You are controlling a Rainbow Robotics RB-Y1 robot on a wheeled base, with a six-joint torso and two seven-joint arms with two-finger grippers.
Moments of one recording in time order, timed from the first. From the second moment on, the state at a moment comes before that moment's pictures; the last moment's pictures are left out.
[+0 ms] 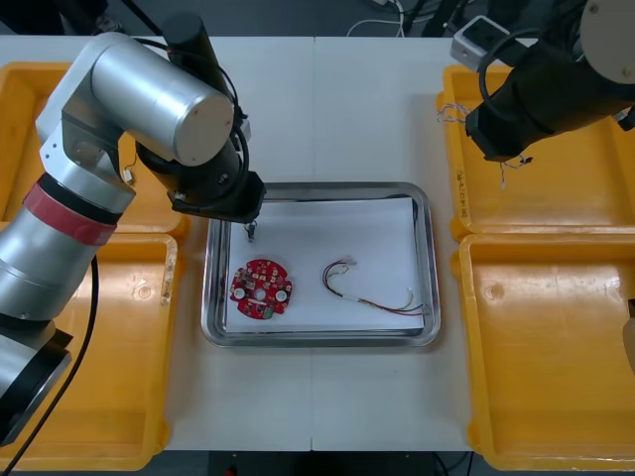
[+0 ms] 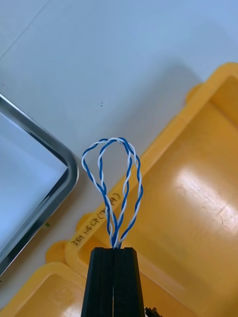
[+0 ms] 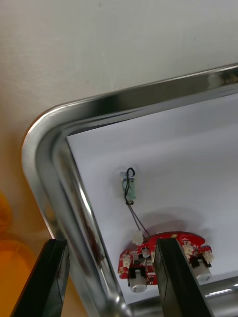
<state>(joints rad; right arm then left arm) -0.80 -0.49 0.04 -1.91 -0.56 1.92 1.83 -0.80 0.43 -0.35 -1.64 0.58 1.81 -1.13</state>
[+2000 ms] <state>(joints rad) -0.76 -0.36 0.49 -1.67 -0.53 1.54 2.35 -0.90 0.53 -0.03 -1.25 0.49 1.62 -1.50</state>
